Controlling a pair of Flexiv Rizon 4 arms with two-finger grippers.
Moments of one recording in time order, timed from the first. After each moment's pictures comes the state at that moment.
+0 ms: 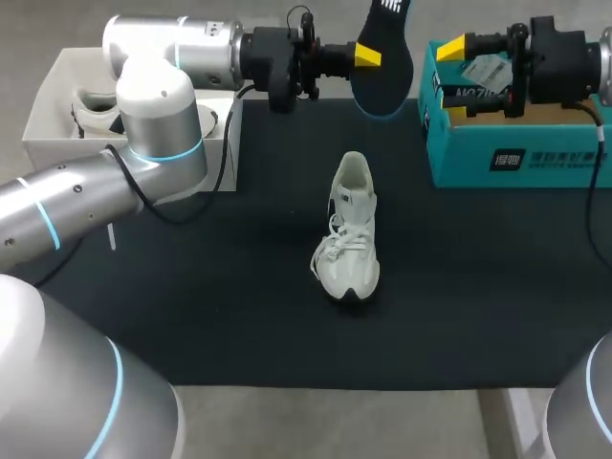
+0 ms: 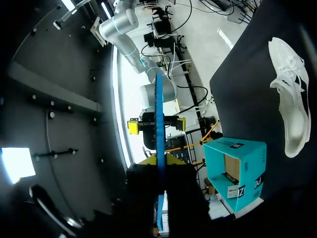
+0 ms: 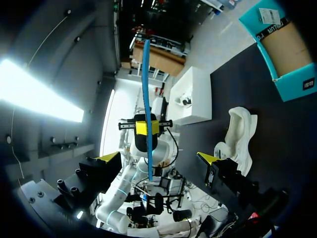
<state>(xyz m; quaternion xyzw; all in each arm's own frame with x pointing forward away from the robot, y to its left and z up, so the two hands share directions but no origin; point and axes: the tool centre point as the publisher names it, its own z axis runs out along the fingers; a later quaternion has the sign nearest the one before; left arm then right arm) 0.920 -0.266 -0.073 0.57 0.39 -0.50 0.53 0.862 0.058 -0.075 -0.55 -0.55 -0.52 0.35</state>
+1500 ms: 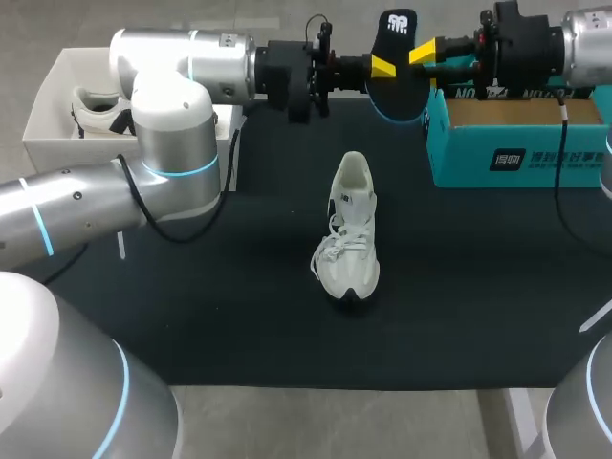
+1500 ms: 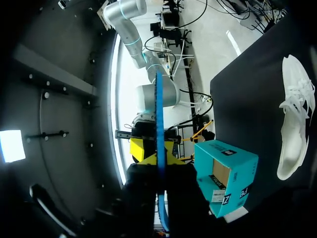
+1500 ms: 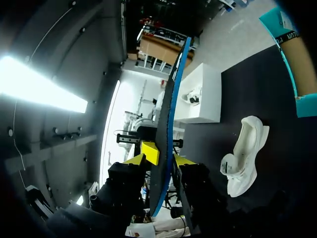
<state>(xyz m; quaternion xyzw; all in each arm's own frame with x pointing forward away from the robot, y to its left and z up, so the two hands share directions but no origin) 0.913 -0.286 -0.086 0.53 0.47 -0.49 0.51 0.892 0.092 -0.076 -0.51 -0.57 -0.52 0.37</state>
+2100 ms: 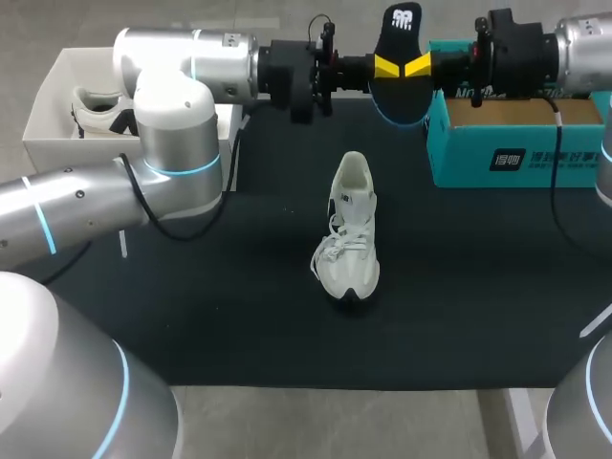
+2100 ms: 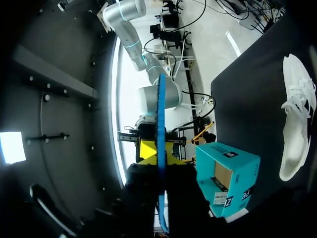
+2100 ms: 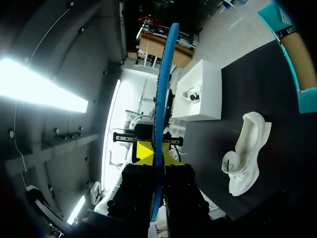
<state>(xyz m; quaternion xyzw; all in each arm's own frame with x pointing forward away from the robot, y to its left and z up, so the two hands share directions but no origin) 0.907 -0.291 -0.084 0.54 0.46 -0.50 0.50 0.889 0.097 -0.082 -0.51 -0.57 -0.52 0.38</state>
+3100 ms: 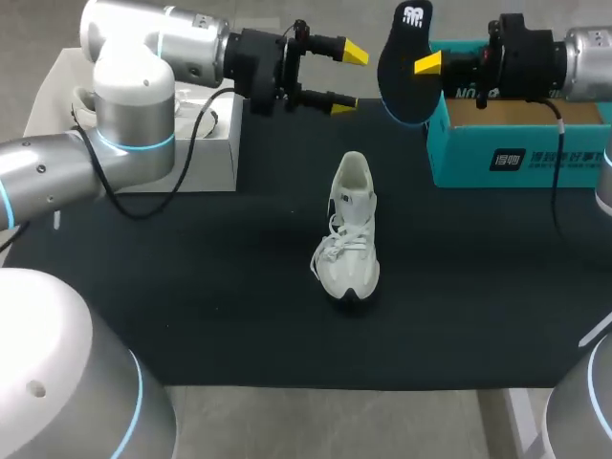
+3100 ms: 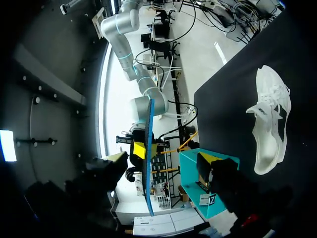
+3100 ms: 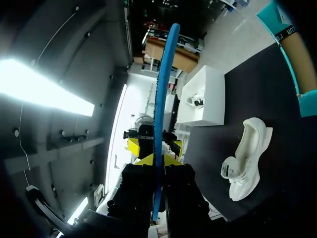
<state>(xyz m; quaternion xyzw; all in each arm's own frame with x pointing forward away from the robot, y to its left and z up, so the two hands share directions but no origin) 0.910 -0.235 -0.101 0.60 0.47 -0.48 0.43 0.897 0.083 -0.083 -0.50 -0.55 -0.55 0.38</state>
